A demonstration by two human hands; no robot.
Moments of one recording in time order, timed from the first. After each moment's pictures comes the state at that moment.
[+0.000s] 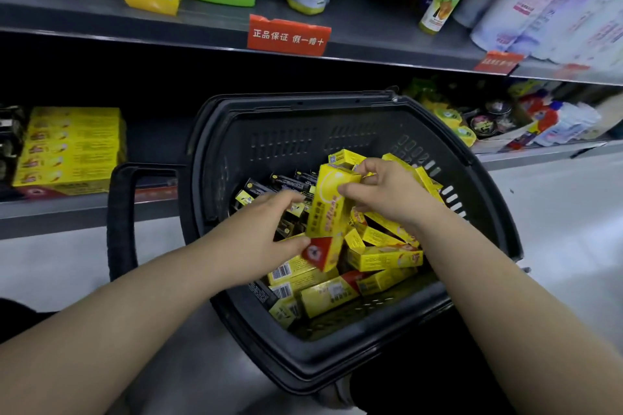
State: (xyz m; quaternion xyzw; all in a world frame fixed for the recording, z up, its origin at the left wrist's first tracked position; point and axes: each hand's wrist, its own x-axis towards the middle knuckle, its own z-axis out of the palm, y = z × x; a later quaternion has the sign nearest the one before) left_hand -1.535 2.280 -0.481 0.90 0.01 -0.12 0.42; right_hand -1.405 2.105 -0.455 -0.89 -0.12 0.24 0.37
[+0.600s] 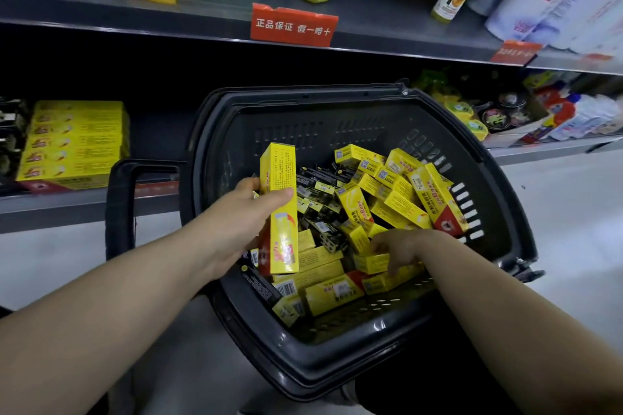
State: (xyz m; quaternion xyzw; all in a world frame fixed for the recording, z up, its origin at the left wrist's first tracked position) left_hand -1.521 2.284 -0.489 0.59 0.28 -0.14 0.74; right_hand -1.374 2.039 -0.550 -0.83 -0.17 0.50 -0.16
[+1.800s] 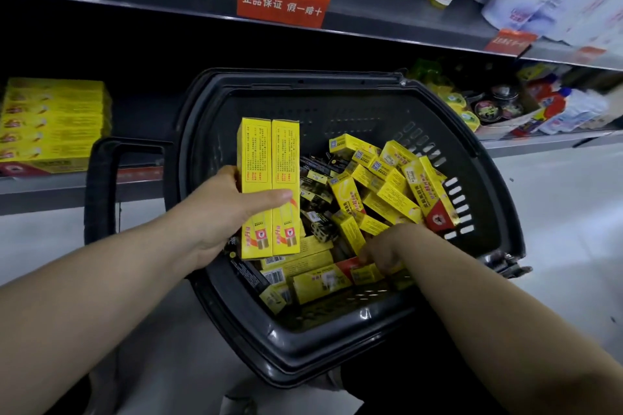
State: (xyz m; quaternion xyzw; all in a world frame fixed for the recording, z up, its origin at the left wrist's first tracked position) left_hand -1.525 2.282 -0.488 0.61 0.26 -0.11 0.74; right_hand -1.389 2.053 -0.553 -0.71 -0.29 0.52 -0.37
